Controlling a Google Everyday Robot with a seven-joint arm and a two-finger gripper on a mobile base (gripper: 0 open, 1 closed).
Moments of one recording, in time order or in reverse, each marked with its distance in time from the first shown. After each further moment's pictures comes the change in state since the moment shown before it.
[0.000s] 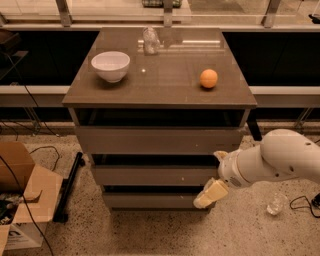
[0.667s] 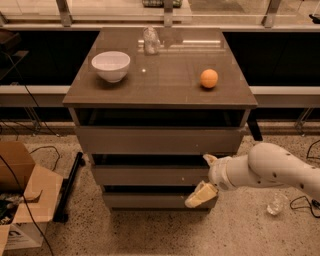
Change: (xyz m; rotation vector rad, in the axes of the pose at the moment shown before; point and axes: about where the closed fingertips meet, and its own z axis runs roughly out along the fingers) arm 0.009 -0.015 0.063 -0.014 -0.106 -0.037
